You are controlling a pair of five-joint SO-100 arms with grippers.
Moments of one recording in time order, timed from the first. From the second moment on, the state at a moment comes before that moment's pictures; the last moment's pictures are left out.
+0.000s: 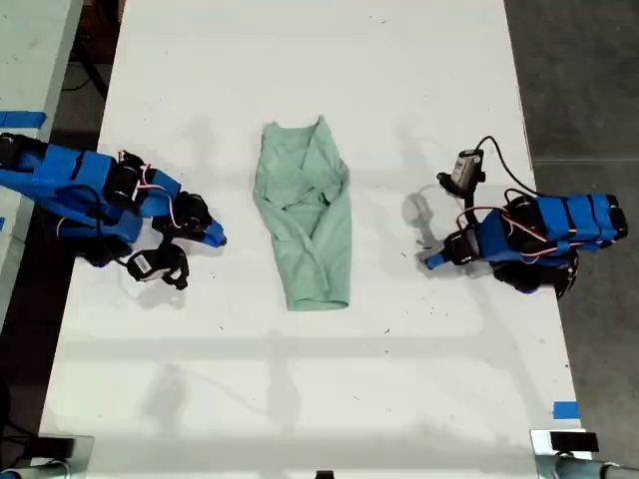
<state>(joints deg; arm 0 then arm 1) -1.8 152.6 159.4 47.2 -13.4 -2.8 197.9 174.0 80.4 -18.5</state>
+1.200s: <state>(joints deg) -10.1 200.8 186.2 59.1 -7.6 -3.0 197.9 174.1 80.4 -18.5</state>
